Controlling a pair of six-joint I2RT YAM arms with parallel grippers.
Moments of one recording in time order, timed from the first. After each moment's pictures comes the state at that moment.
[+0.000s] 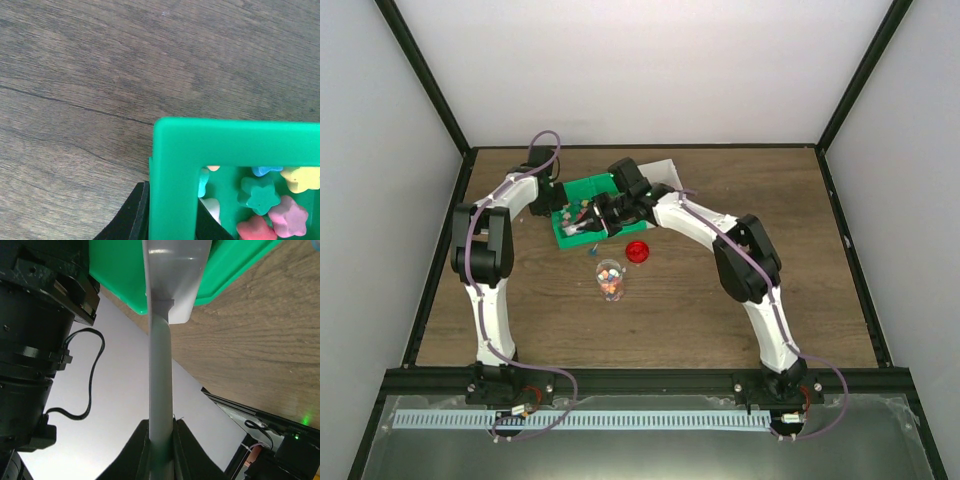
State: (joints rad) left arm -0.11 2.13 1.62 -0.66 -0.01 -0.41; right arm 0.72 2.18 1.79 -0.35 -0.73 1.79
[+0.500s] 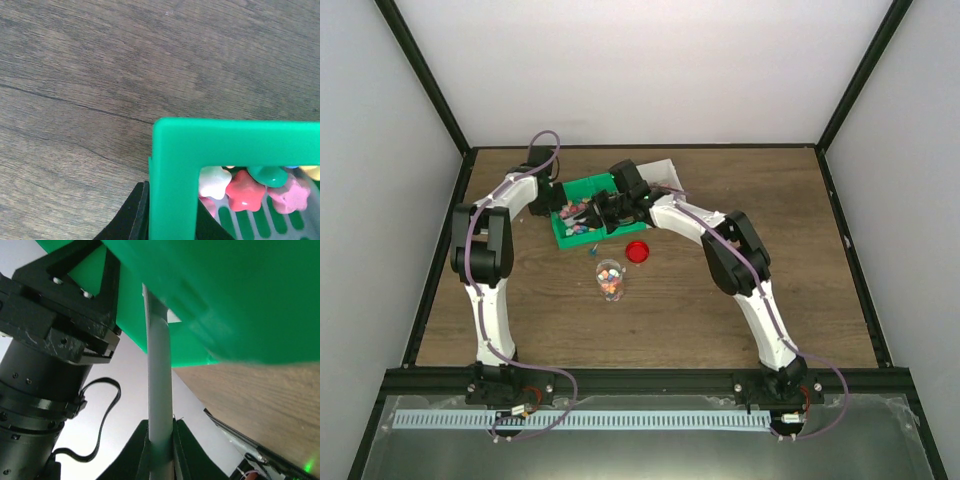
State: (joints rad) left arm -0.11 2.13 1.62 -0.67 -0.01 -0.41; right arm 0.69 2.29 1.82 -0.20 -0.72 1.74
